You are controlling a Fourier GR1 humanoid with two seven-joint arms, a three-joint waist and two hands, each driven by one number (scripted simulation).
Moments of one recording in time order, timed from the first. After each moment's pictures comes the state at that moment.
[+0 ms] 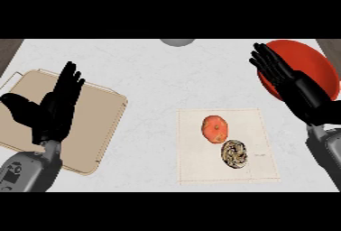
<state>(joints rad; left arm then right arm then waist) -0.25 0.42 -0.22 -1.57 0.35 0.42 0.18 -0.42 -0.58 0.28 -1.50 -0.45 0.12 -0.12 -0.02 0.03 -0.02</state>
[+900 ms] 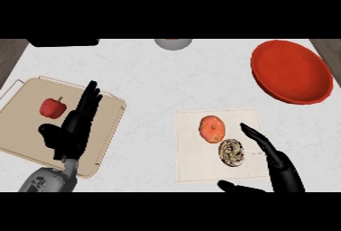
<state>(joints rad) -0.15 0.35 -0.30 -1.54 0.27 0.35 0.03 0.14 -0.41 0.46 -1.78 -0.04 -0.40 -0.38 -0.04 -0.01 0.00</state>
